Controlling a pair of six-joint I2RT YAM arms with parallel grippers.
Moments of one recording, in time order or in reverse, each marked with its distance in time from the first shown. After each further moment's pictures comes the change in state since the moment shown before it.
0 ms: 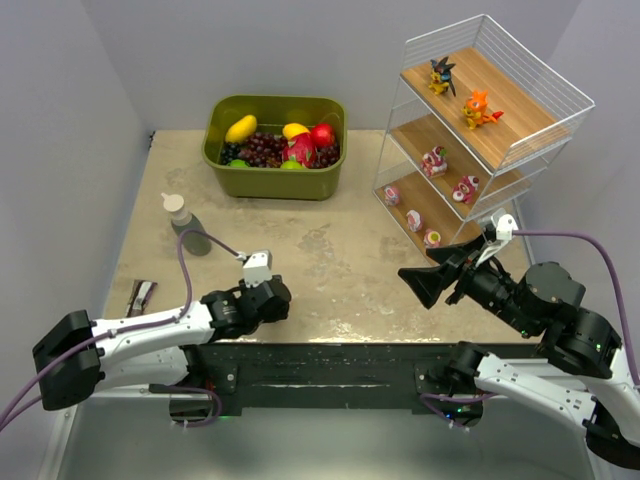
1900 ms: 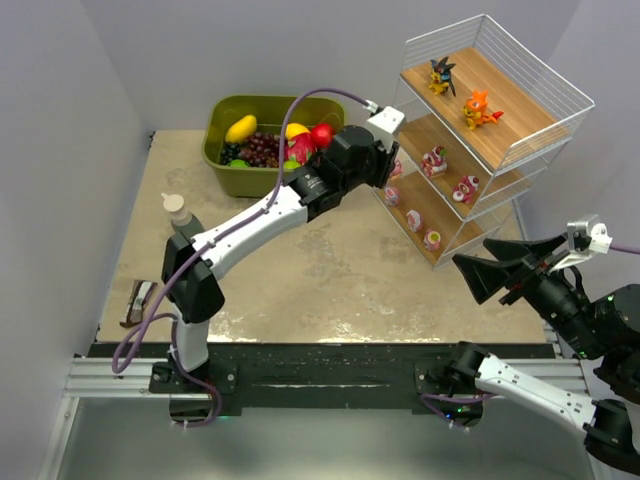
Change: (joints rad) left arm 0.188 0.848 1.378 0.186 0.372 0.894; right arm 0.000 -0.064 0.224 -0.127 0.197 -0.021
